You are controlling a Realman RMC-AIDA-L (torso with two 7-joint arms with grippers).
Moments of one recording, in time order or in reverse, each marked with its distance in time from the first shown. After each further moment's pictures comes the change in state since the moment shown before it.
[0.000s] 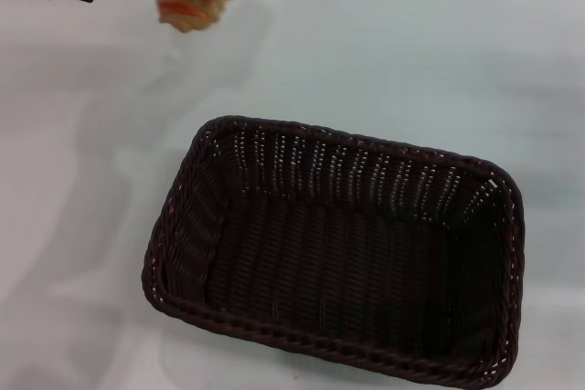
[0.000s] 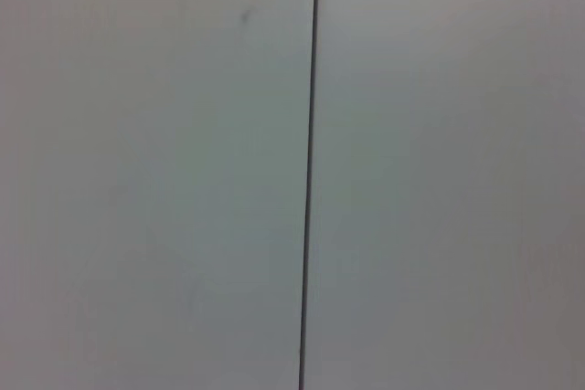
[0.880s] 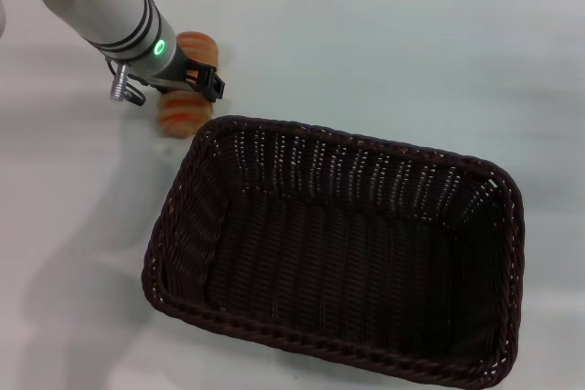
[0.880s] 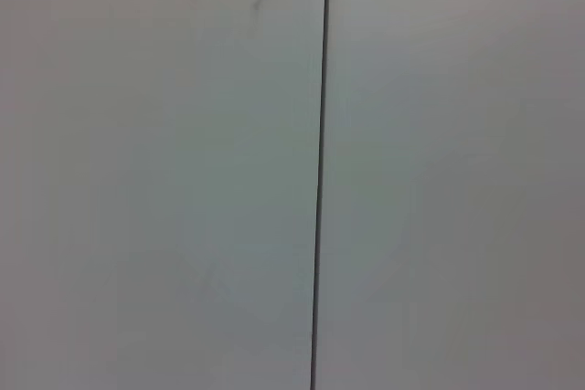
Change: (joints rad) left arm -0.183 -0.008 0.153 0.644 0.174 0.277 -0.552; right arm -0.012 0.008 -0.009 0.008 -0.007 0.006 0.000
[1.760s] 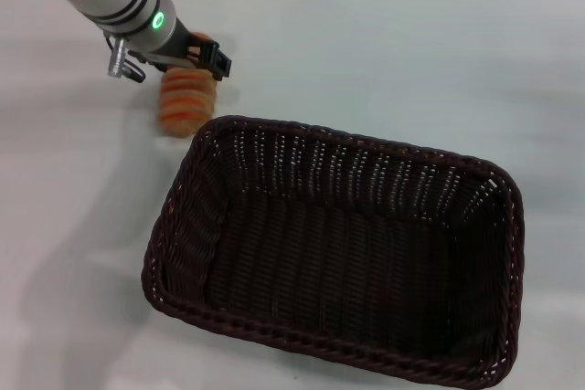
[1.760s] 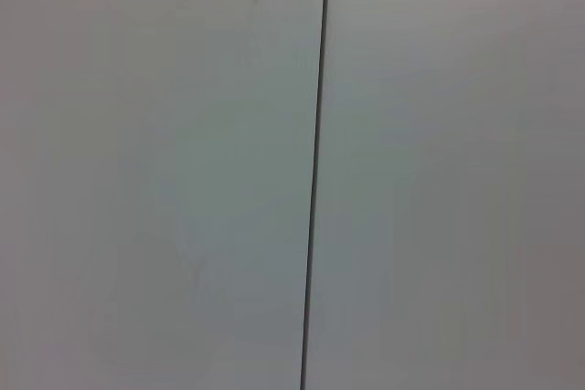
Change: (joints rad) left arm 0.008 0.007 -0.016 -0.108 0.006 -0.073 -0.010; right arm -0.001 -0.002 0.000 -0.013 0.001 0.000 -0.011
